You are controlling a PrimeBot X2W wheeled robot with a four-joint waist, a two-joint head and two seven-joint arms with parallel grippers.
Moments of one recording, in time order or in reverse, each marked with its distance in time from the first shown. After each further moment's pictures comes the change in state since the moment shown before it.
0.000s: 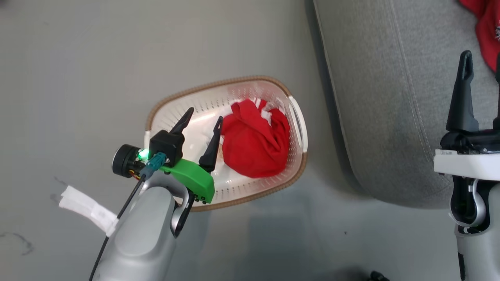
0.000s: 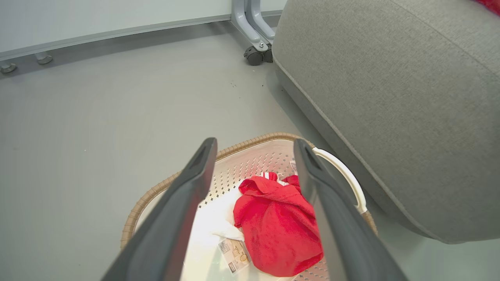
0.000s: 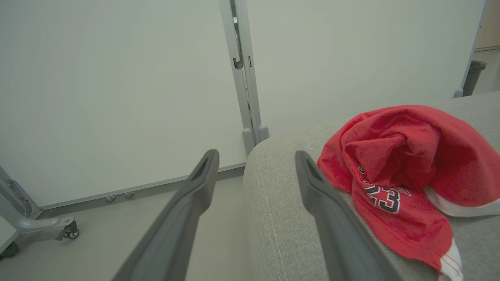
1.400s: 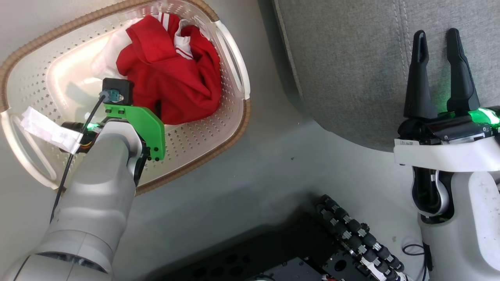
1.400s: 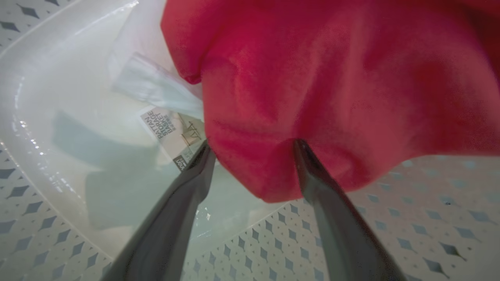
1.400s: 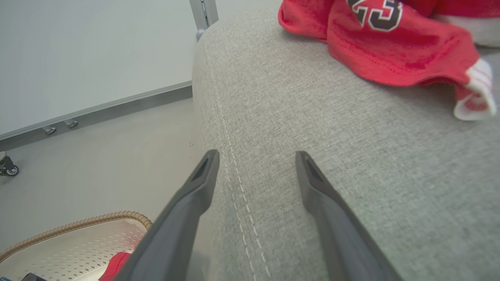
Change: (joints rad) left arm -0.437 0.041 -0.080 0.666 -0.197 0.062 0.203; right arm -0.085 0.082 0.134 -0.012 0.039 0.000 0.000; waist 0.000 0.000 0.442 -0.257
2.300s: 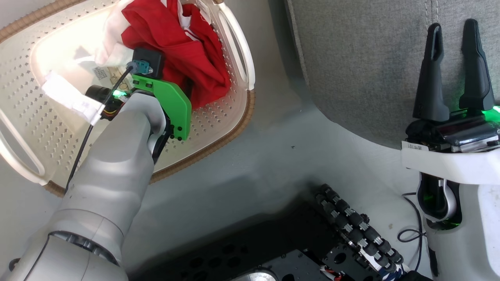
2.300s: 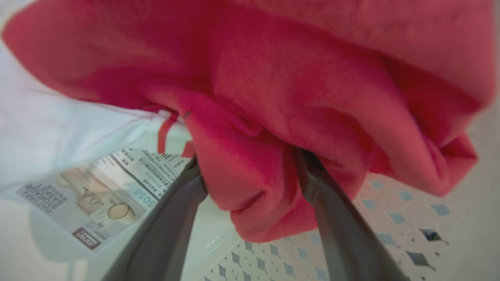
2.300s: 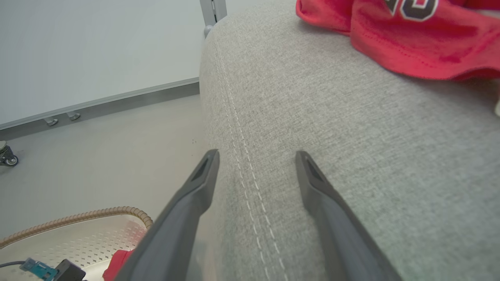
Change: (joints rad) left arm -0.091 -0.029 -0.225 -0.067 -0.149 -0.064 0.026; right arm 0.019 -0.016 0.027 -0.092 -0.009 -0.001 -0.010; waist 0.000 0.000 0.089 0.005
